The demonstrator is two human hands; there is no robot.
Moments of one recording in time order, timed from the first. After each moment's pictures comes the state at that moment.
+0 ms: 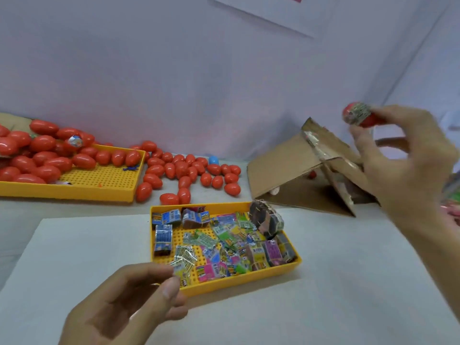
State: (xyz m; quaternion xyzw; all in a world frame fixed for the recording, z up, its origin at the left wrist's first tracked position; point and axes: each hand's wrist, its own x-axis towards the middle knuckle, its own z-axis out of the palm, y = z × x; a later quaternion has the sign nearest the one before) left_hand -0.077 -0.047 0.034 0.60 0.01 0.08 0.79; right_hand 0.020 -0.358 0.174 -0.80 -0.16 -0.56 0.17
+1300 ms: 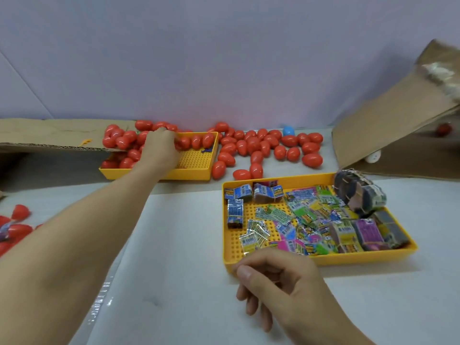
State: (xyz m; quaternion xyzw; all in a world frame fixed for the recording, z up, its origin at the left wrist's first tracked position) left_hand 0.176 0.078 0.032 0.98 0.04 0.19 0.06; right_hand -0.053 -0.197 0.011 -0.68 -0.15 0.14 0.70
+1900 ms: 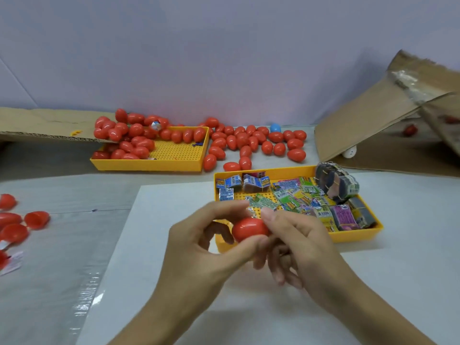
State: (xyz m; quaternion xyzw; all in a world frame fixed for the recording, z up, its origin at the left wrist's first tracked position) left_hand -0.065 -0.051 0.033 0.75 -0.13 0.18 0.63; right_hand -0.046 -0.216 0.036 -0.64 -0.13 0.13 0.74
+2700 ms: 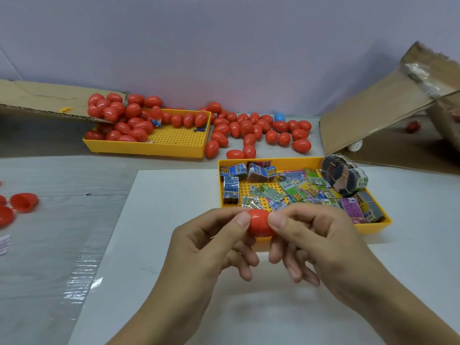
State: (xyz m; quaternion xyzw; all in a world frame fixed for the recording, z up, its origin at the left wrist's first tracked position) left_hand -0.080 -0.047 0.034 0.59 0.01 -0.02 0.80; right_hand -0.052 -0.223 0.046 -0.67 -0.14 0.13 0.72
